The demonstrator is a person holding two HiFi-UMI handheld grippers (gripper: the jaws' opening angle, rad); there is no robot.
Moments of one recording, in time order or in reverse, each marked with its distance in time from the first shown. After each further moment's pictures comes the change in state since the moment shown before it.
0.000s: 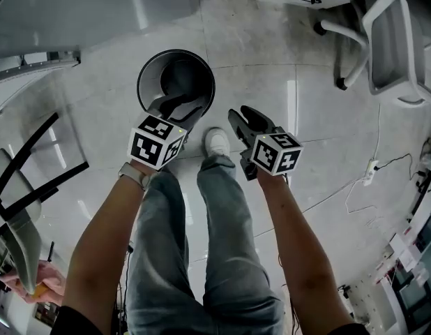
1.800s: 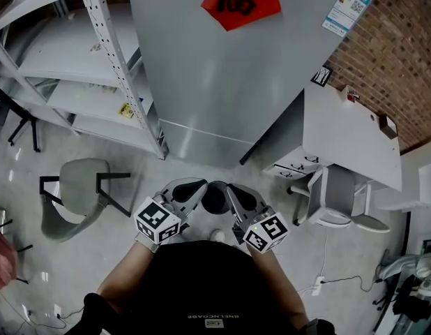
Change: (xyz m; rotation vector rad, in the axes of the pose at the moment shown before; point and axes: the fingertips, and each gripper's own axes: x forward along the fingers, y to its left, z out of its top) left arm -0.626 -0.182 0.248 0.107 -0.893 0.144; right arm -0.320 0.584 0.266 -0.681 -0.394 0.532
